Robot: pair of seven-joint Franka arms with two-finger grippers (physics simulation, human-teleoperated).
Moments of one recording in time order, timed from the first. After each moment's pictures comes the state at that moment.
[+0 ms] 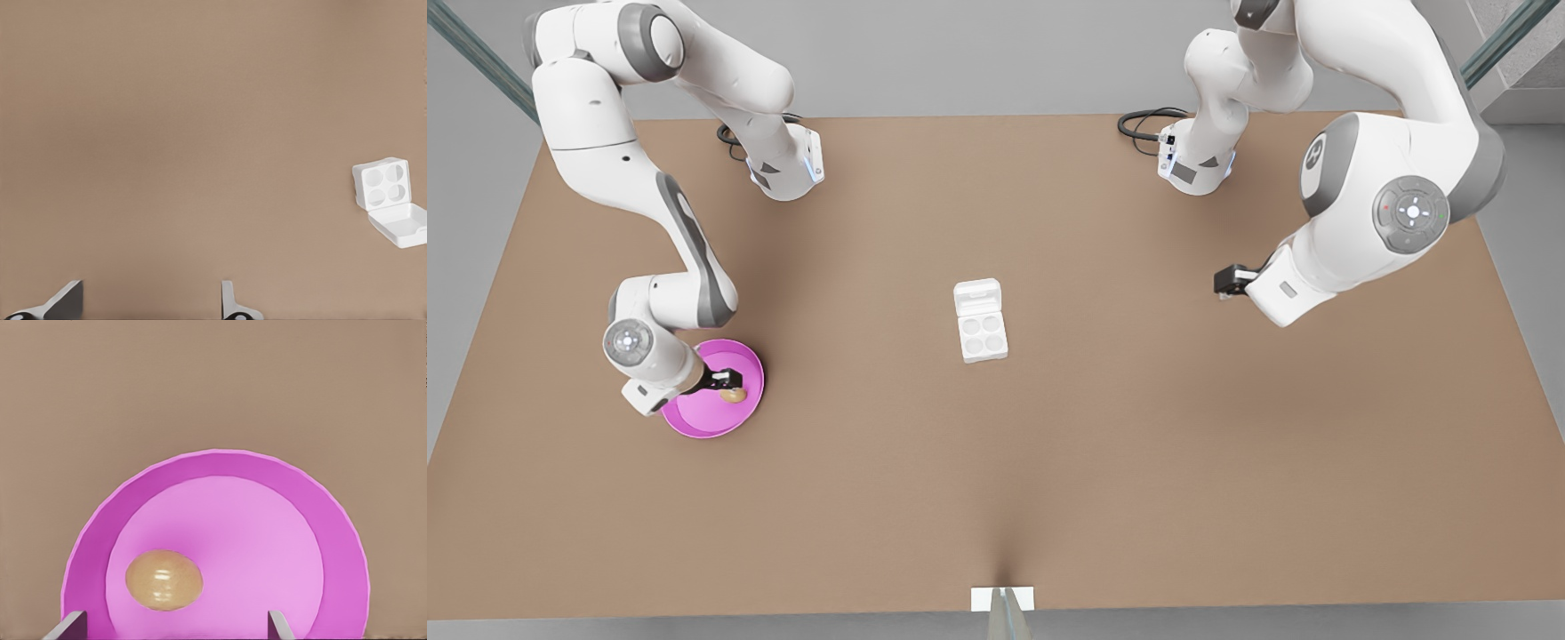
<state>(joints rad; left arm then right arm) -0.54 0.24 0.37 -1.32 -0.11 1.34 -0.09 -0.35 0.42 0.31 -2.02 -0.31 2.34 0.15</state>
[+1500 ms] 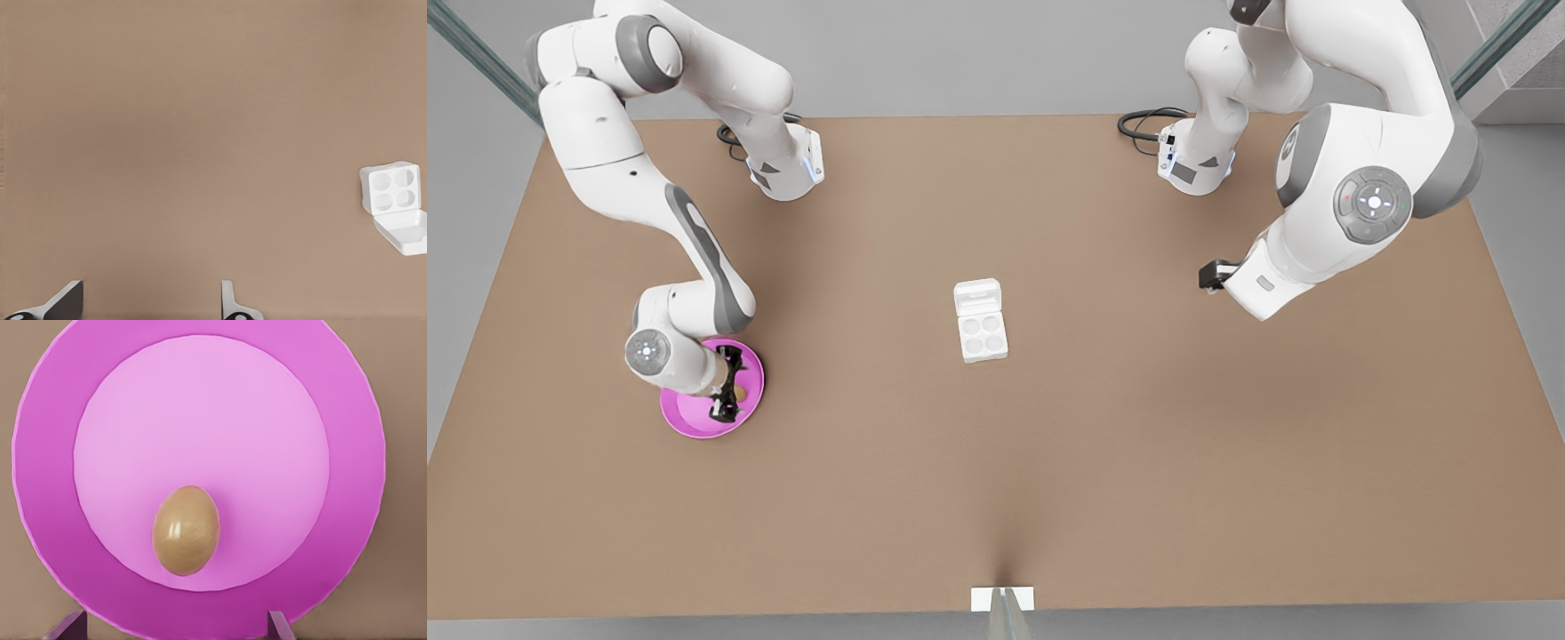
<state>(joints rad) -0.58 0.24 0.35 -1.32 -0.07 1.33 -0.18 -0.36 0.48 0.37 -2.03 -0.23 2.38 1.70</state>
